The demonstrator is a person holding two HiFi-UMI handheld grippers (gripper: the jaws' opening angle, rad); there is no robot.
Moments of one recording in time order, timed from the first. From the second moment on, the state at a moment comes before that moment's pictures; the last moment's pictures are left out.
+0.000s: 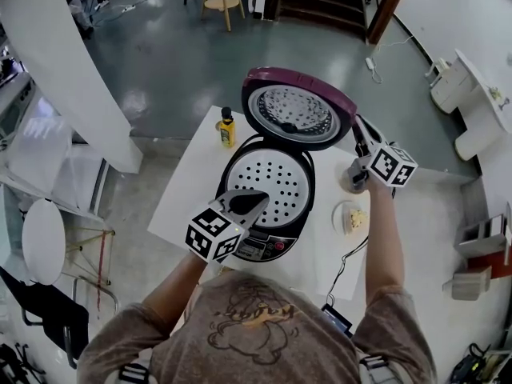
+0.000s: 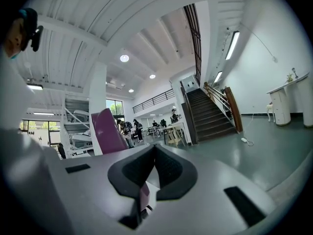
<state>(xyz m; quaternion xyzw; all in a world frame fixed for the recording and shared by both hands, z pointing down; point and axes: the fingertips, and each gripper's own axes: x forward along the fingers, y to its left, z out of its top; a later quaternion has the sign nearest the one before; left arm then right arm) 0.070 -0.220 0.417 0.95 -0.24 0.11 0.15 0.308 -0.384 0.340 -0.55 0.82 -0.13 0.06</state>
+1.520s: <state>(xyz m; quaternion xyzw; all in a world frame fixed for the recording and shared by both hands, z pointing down) 0.078 -0.191 0.413 0.96 -0.20 0.10 0.15 0.259 -0.314 0.280 -0.44 0.89 -0.05 0.08</state>
